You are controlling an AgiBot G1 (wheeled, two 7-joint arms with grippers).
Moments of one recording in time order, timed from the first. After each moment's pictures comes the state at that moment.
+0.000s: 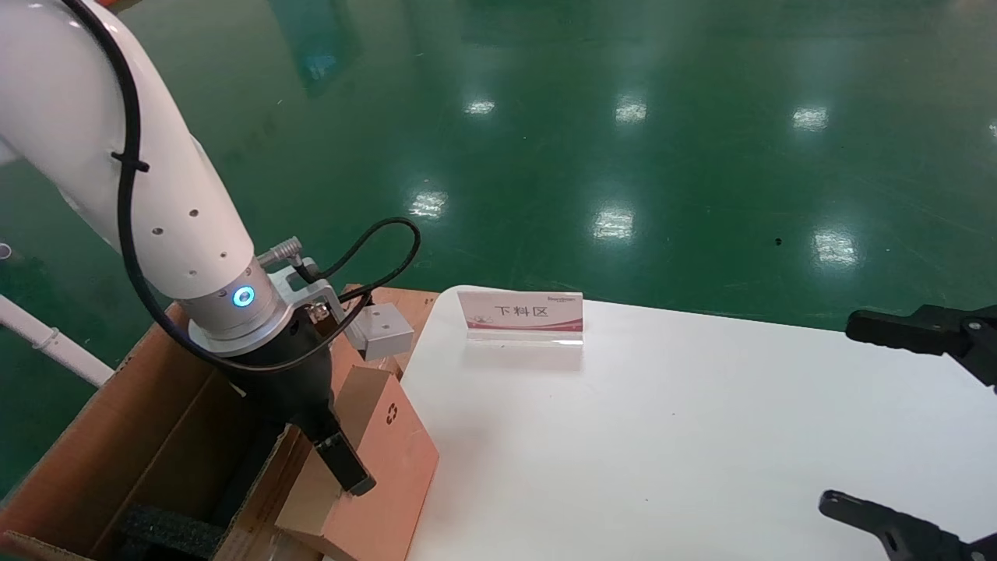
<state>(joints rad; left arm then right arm) -2.31 0.83 2.02 -1.35 1.29 1.42 -1.44 1.08 -0.61 -0.29 1.28 -0.73 -1.49 0.18</state>
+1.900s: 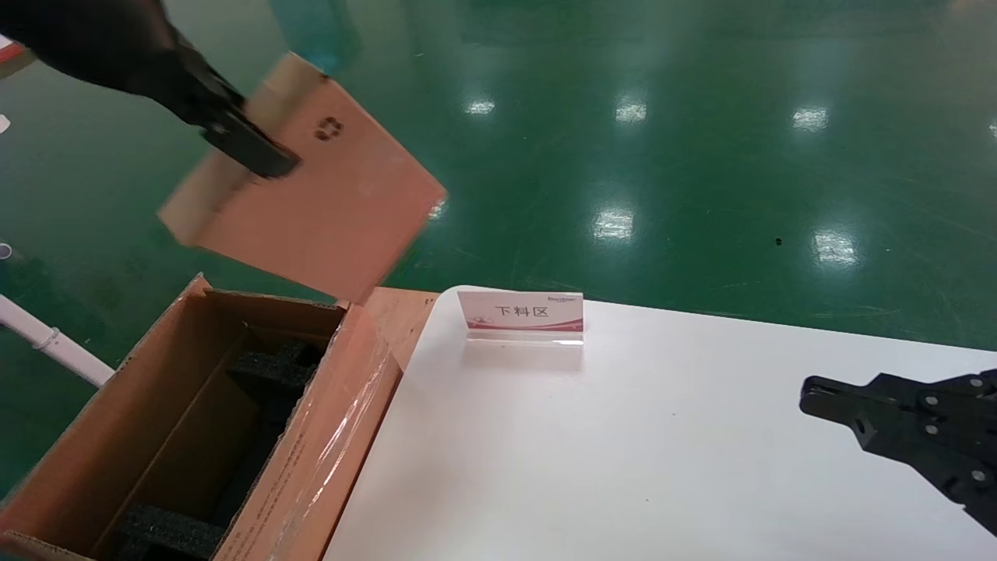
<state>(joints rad) -2.78 0.84 1.95 -1.05 1.30 1.57 -1.17 1.08 -0.61 -0.29 1.28 -0.72 -1.49 0.18</state>
